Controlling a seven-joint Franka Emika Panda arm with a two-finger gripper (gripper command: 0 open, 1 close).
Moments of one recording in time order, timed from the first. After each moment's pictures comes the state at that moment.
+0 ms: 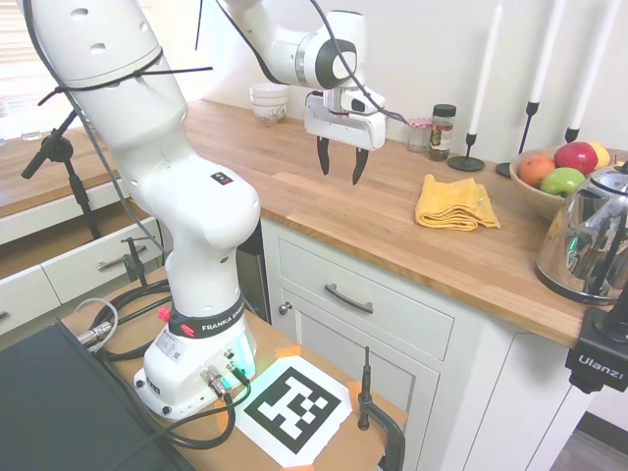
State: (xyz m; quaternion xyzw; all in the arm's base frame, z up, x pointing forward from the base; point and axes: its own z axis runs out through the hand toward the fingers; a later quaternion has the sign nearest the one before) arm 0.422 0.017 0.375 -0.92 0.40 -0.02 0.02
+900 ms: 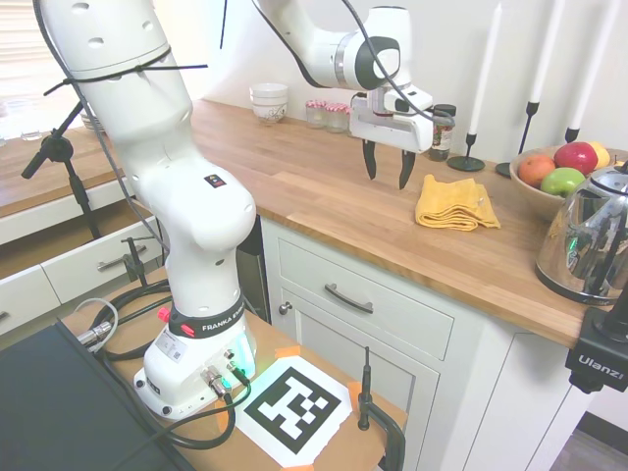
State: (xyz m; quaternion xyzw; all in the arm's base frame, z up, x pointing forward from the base) arm 0.446 -0.104 0.384 -0.88 0.48 -0.06 -0.01
